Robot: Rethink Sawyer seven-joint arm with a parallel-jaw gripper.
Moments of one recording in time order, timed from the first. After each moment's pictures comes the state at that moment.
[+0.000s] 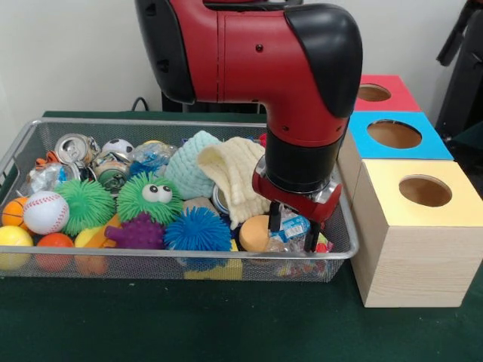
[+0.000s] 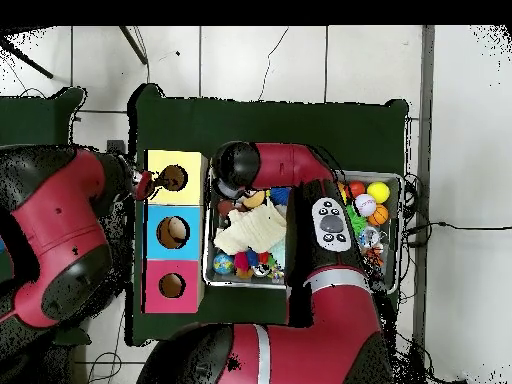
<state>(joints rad) -0.24 -0.34 0.17 1.19 -0.23 0.84 2.36</state>
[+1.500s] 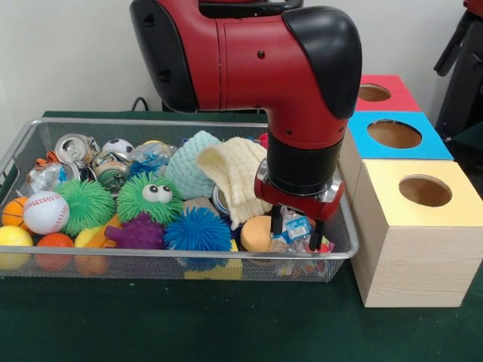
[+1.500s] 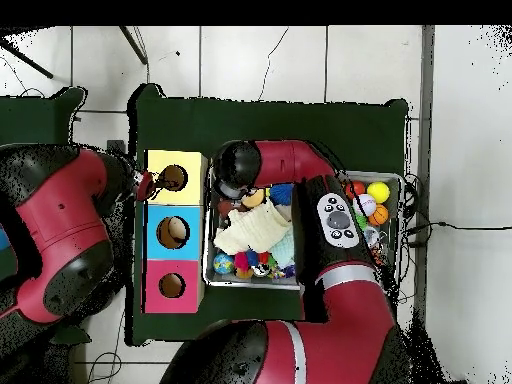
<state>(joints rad) -0.31 -0.35 0.29 1.19 -0.35 0.88 2.28</state>
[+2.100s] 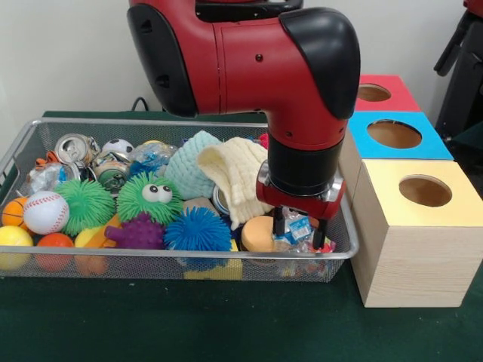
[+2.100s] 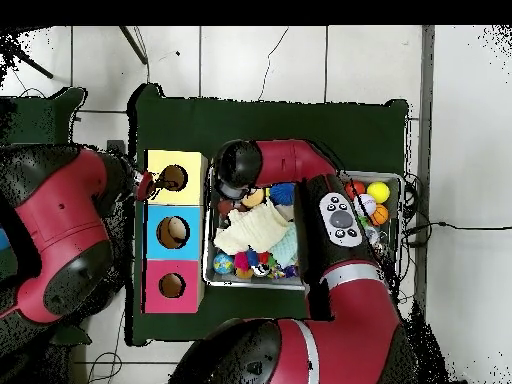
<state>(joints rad) -0.33 -0.35 0.34 1.20 -0.38 0.89 2.23</state>
